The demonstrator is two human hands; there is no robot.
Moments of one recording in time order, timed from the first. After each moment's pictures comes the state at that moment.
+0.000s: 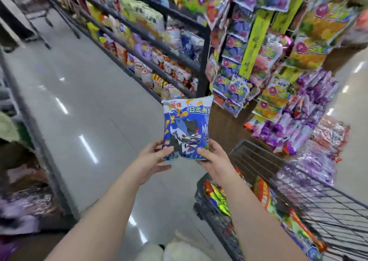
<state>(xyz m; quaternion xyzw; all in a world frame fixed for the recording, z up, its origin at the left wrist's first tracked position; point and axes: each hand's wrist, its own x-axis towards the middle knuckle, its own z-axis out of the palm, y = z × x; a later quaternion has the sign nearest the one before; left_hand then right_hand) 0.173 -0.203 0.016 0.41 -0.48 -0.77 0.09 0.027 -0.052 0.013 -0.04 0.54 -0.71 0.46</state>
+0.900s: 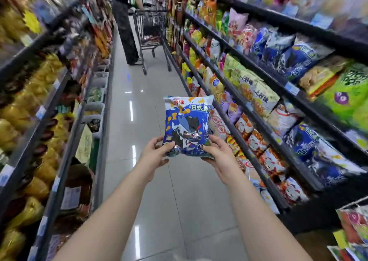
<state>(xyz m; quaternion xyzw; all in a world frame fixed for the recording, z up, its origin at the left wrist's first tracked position) 0.187 -0.687 0.095 0.51 -0.40 -0.66 0.38 -0.009 -0.632 0.087 -0.28 0.56 -0.58 0.52</state>
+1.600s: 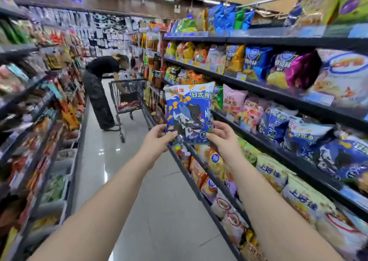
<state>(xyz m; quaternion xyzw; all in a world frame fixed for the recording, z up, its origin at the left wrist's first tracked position) 0.072 -1.227 0.253 0.38 -0.62 -0.56 0.41 -0.110 -1.133 0.252 -0.38 0.56 -0.69 0.28</state>
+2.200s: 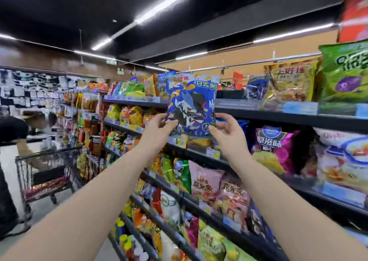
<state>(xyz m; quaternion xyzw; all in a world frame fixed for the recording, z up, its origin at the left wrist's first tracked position) -0.211 -1.525 0.451 0.17 -0.74 -0.48 0.44 -0.337 -1.369 0.442 -0.41 0.60 -0.68 -0.06</state>
